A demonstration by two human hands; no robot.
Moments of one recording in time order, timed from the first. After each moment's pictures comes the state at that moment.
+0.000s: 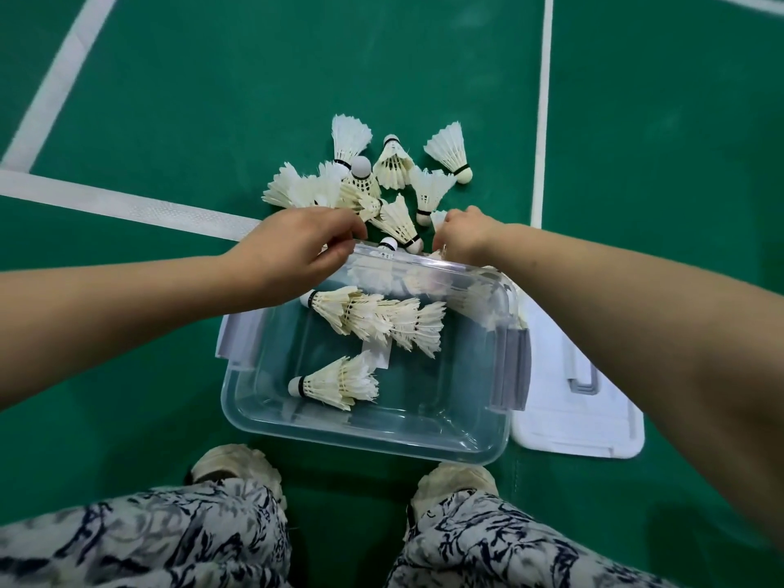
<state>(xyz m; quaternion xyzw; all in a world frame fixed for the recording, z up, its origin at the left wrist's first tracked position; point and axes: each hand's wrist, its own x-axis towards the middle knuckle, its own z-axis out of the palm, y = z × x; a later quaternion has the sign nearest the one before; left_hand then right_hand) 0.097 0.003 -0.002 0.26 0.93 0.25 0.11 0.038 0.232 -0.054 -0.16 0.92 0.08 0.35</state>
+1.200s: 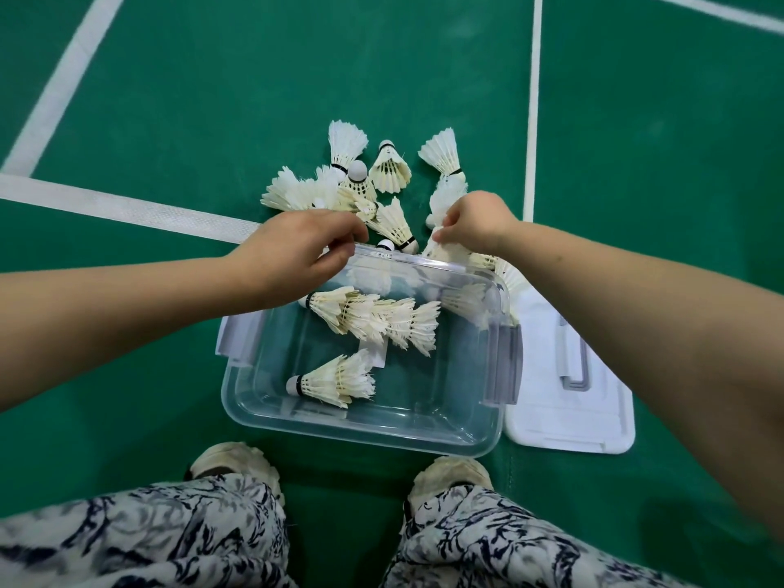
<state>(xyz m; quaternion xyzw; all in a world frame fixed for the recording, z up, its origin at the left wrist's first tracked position) 0.102 0.006 0.004 0.27 0.92 0.26 0.09 0.041 0.242 -0.033 -0.02 0.95 -0.15 0.26</state>
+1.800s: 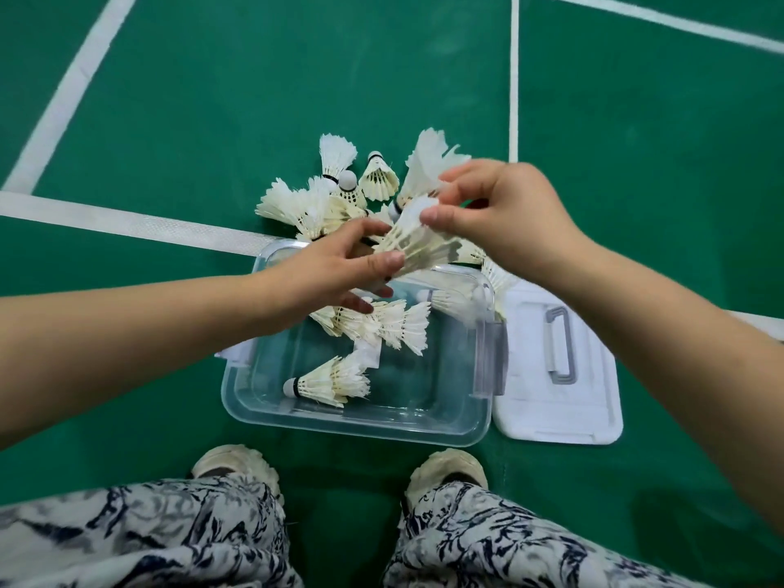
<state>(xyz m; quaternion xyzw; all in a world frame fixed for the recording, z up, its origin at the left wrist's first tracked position) 0.129 0.039 0.036 0.04 0.69 0.62 0.37 0.117 0.225 0.088 -0.05 0.92 -0.37 0.09</state>
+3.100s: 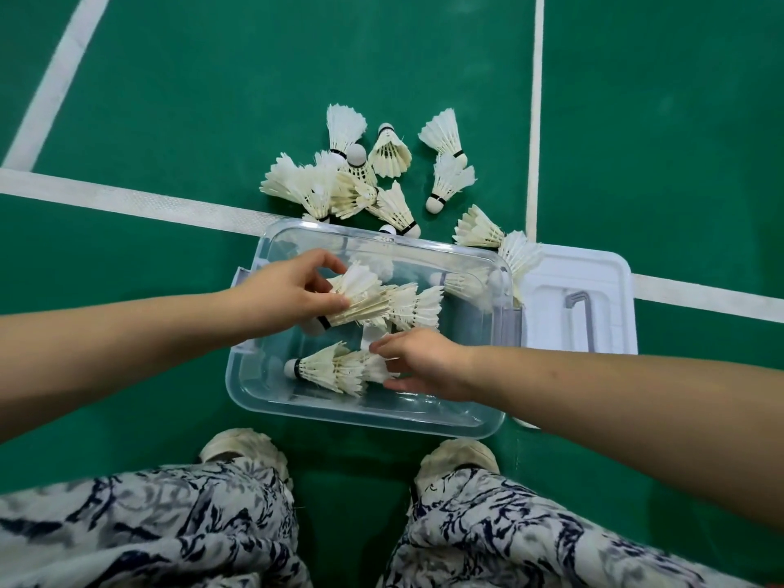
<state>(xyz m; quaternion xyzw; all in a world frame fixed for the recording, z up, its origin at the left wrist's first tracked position) 0.142 0.003 -0.003 -0.01 0.83 0.42 0.37 0.191 0.174 -0.052 0.29 0.59 -0.57 0.49</state>
